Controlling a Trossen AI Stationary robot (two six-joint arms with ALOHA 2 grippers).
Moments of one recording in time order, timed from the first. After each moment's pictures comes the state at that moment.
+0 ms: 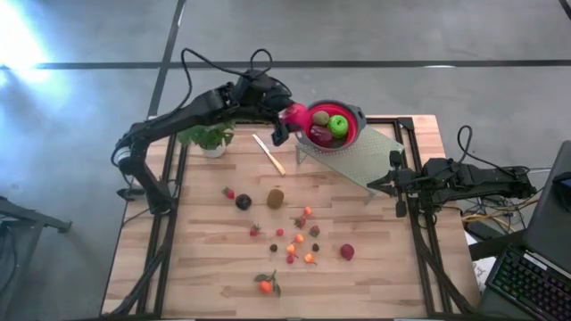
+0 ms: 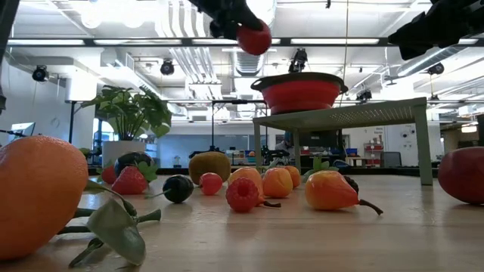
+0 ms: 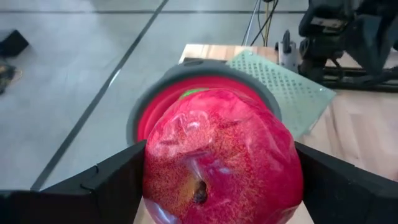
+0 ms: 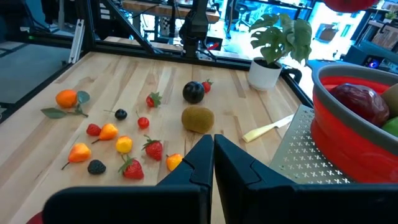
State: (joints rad) left arm 0.40 1.64 1.77 -0.58 0.10 0.19; right arm 0.07 0.29 0.42 -0.39 0.08 -0.08
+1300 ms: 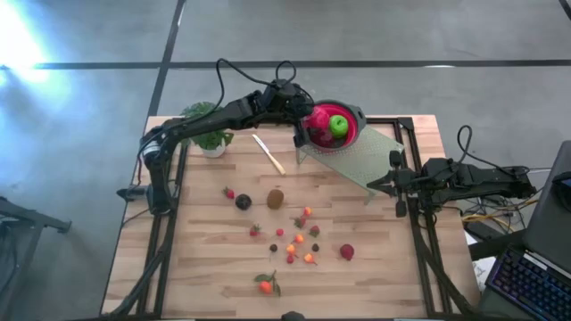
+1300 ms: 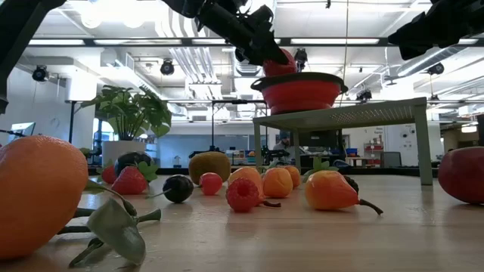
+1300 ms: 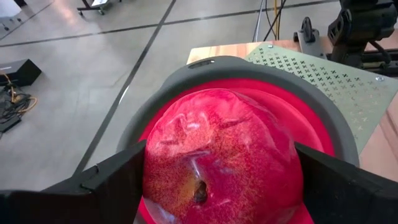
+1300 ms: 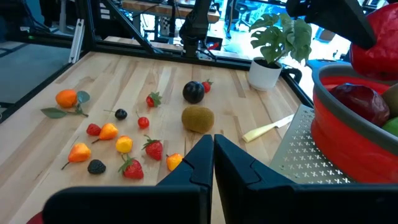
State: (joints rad) left arm 0.40 1.84 1.76 -0.33 0.09 0.31; right arm 0.07 0.29 0.42 -0.39 0.08 -0.08
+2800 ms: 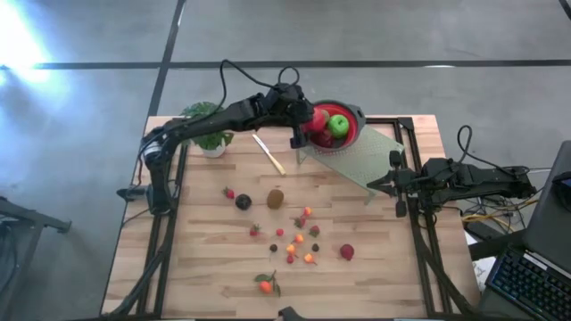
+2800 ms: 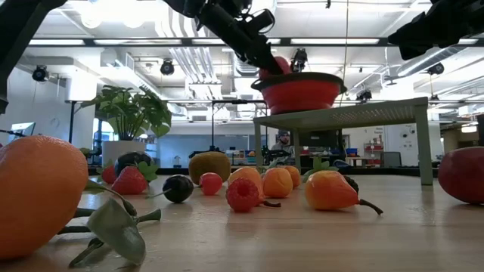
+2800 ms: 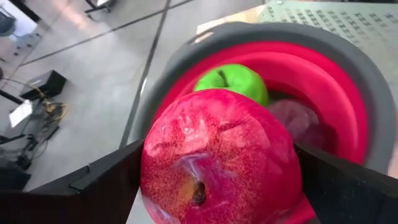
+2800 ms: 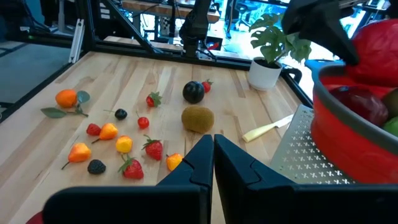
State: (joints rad) left arm 0.39 1.85 1.76 -0.38 -0.01 0.50; right arm 0.07 0.29 0.42 -0.39 0.08 -0.08
